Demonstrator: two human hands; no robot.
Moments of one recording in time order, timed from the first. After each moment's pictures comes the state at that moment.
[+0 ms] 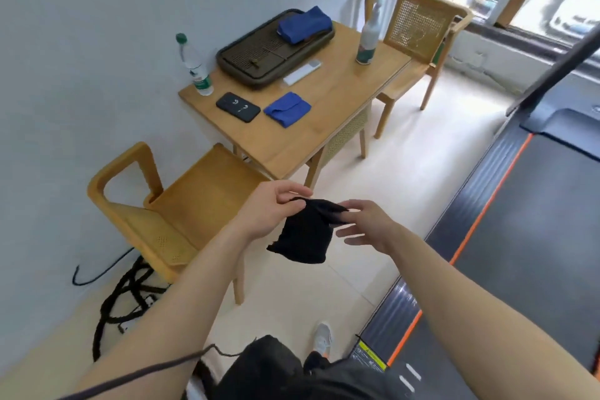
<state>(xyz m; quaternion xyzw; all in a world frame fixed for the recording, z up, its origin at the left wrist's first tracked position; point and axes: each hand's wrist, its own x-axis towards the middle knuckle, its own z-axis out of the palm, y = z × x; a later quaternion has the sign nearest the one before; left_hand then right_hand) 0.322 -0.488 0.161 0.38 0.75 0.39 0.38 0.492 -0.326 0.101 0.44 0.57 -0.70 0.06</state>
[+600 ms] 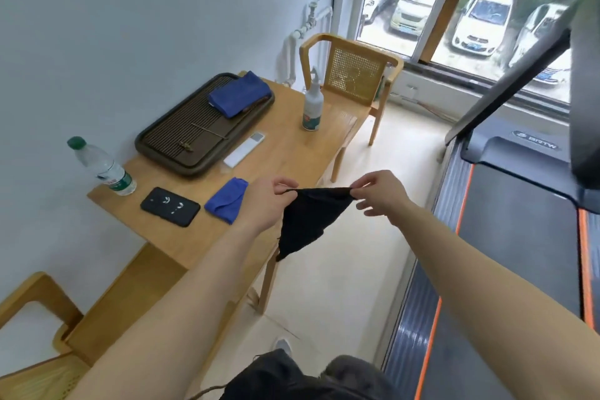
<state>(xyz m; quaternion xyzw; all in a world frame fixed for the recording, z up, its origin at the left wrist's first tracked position) 0.169 -0.191 0.159 0.37 0.76 0.41 0.34 0.367 -0.044 0.165 0.57 0.65 -0.49 -0.09</state>
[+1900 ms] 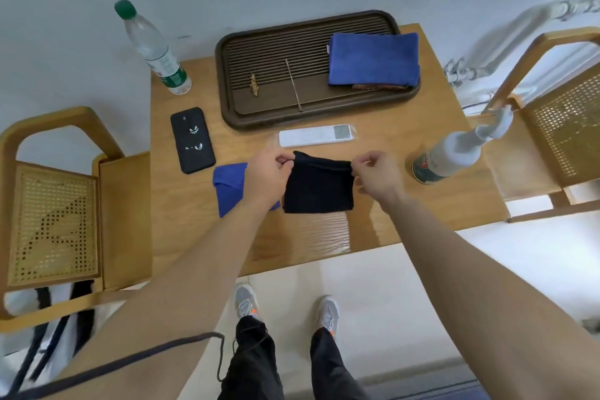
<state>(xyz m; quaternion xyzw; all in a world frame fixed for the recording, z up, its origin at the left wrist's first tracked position) 0.036 -0.025 -0.023 -0.01 0.92 0.39 0.10 0.079 0.189 -0.009 0.32 0.78 -0.53 0.10</state>
